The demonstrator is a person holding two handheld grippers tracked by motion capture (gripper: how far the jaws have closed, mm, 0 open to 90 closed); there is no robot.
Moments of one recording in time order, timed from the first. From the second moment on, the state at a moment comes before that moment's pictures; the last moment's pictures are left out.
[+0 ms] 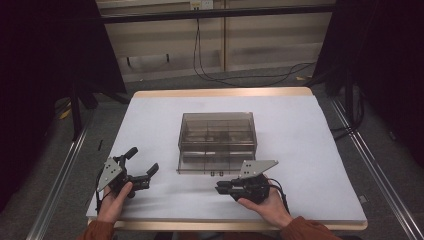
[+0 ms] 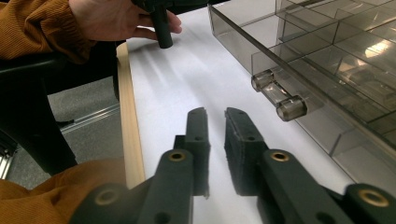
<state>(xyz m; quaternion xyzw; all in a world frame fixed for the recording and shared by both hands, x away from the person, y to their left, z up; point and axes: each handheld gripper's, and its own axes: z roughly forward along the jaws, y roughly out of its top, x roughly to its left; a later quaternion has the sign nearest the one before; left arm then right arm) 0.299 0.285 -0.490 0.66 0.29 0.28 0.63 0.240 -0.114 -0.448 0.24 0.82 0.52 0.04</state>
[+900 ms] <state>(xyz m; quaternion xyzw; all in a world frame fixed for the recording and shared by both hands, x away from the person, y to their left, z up) 0.299 0.285 -0.490 0.66 0.29 0.28 0.63 0.252 -0.106 -0.445 0.24 0.82 0.52 0.05</state>
